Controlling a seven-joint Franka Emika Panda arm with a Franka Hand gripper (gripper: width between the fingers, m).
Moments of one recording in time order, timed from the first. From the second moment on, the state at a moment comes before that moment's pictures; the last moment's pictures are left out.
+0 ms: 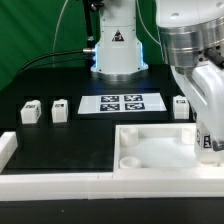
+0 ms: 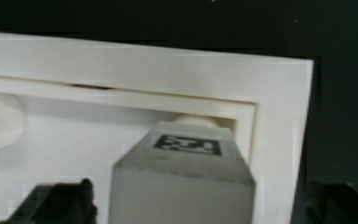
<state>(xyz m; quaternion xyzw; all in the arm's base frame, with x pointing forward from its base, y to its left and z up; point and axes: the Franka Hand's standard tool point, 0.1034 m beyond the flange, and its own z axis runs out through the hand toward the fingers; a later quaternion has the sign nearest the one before) 0.629 0.113 0.075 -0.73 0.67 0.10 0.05</state>
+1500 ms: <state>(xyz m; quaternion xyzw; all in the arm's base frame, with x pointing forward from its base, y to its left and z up) 0.626 0.115 0.073 -1.00 0.02 0.05 0.07</state>
